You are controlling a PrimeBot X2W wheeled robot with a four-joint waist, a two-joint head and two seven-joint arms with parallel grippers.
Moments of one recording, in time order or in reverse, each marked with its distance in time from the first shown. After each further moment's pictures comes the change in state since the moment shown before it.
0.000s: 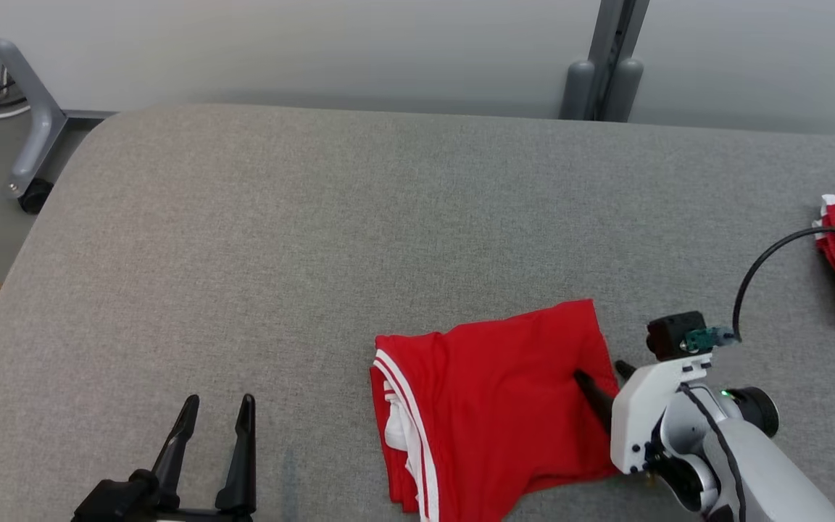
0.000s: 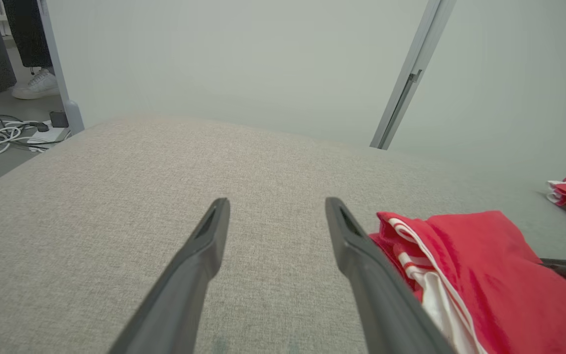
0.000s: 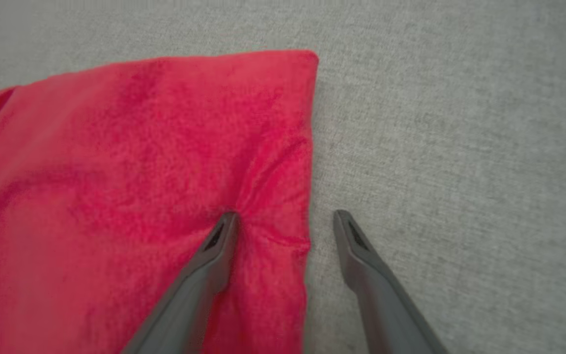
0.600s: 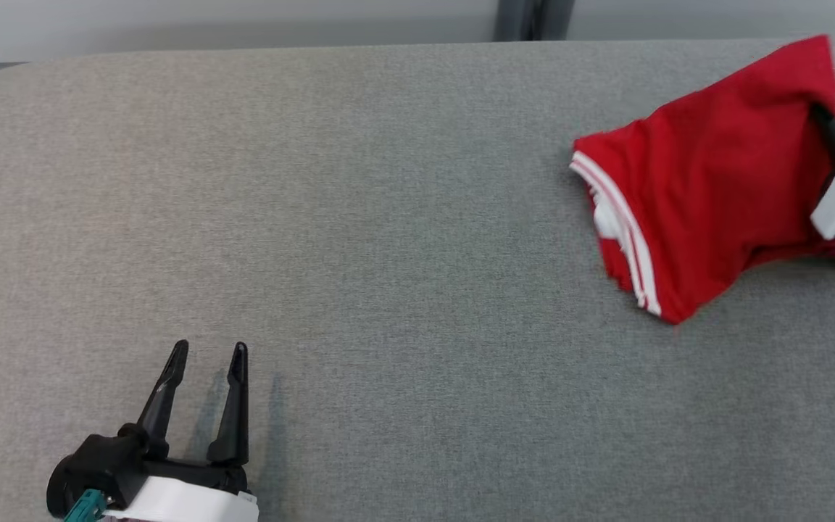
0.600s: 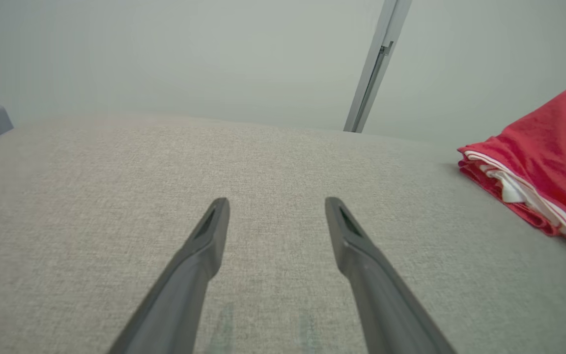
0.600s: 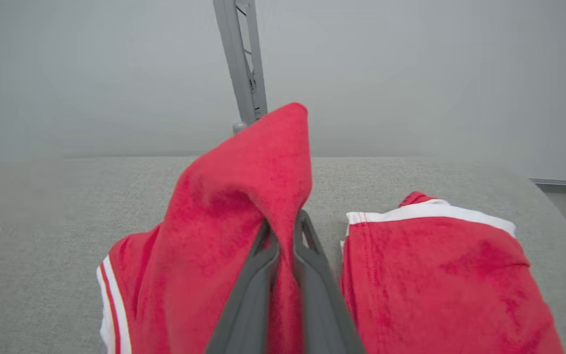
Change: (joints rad) left arm -0.095 0.000 0.029 -0.019 0.047 -0.019 0.000; right arm -0.348 -0.258 -0.226 -0.073 0.061 0.000 -0.012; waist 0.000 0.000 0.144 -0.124
